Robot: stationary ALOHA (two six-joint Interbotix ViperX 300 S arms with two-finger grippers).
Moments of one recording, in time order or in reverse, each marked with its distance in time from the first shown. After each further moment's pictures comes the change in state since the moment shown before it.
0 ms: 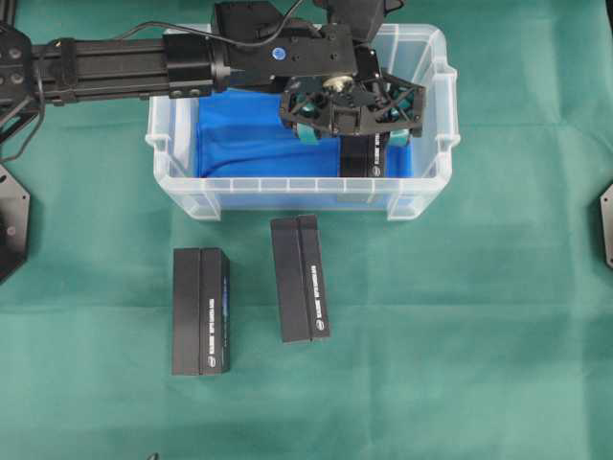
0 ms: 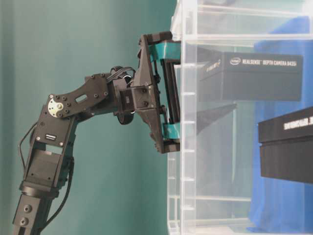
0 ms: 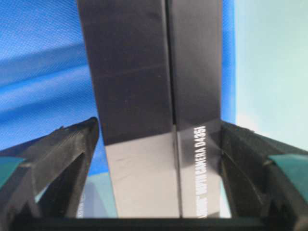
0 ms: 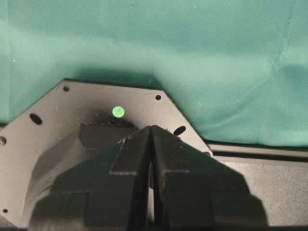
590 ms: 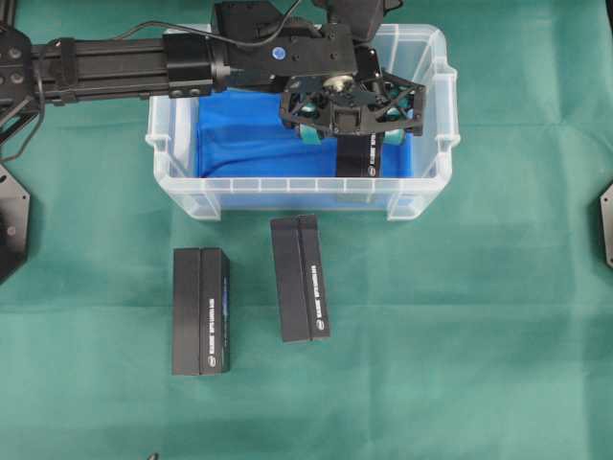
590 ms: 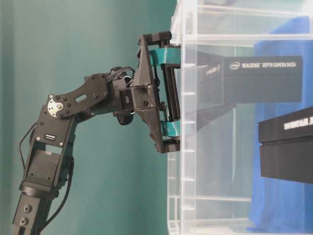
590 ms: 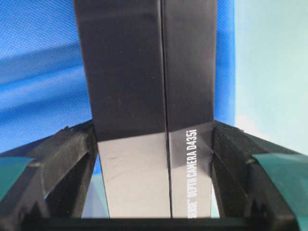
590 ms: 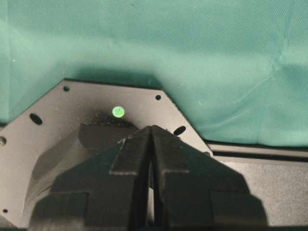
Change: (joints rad) left arm 0.000 0.000 -0.002 -0.002 0.002 -0.008; right arm 0.000 0.000 0.000 0.000 -0.002 0.000
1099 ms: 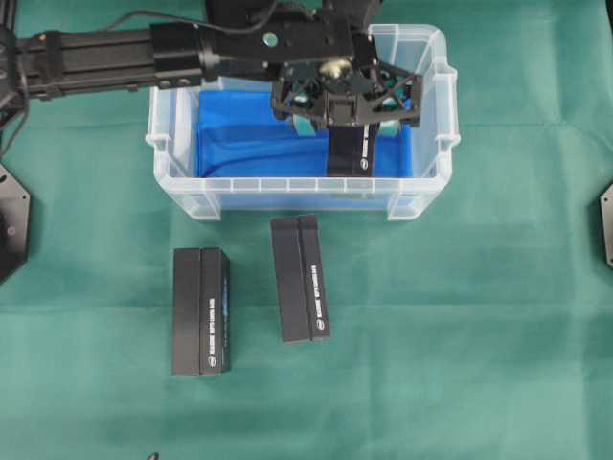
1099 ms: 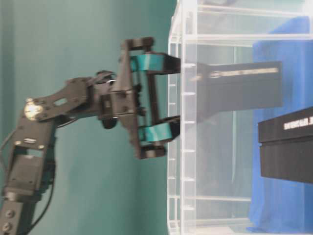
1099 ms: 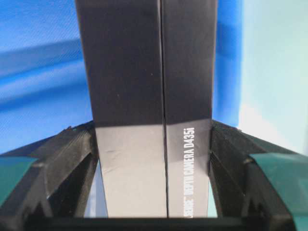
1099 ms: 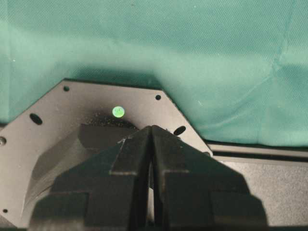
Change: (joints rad) left arm 0.003 -0.040 -0.048 -0.002 0.106 0.002; right arm 0.000 -0.002 0.000 0.000 0.000 0.000
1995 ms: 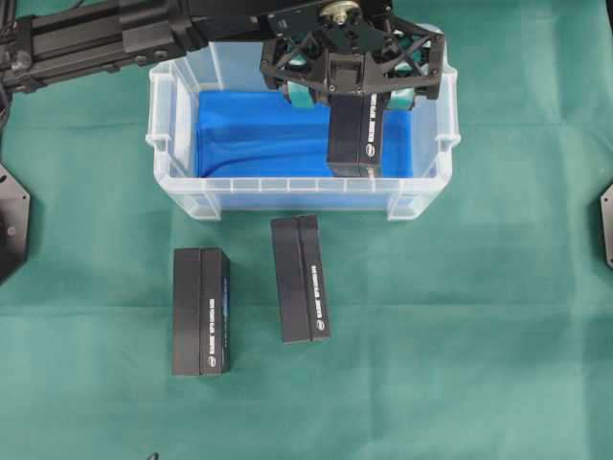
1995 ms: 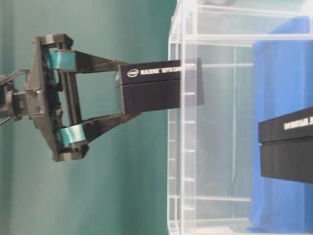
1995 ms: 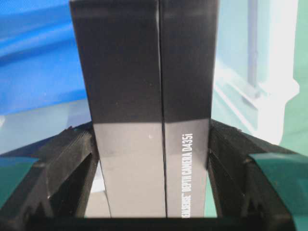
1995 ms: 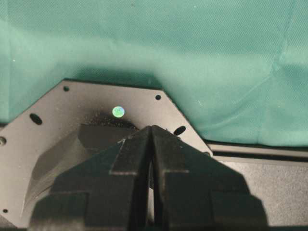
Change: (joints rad) left arm -0.026 -0.006 -0.314 -0.003 0.328 0.009; right arm 0.000 0.002 0.000 0.000 0.002 0.000
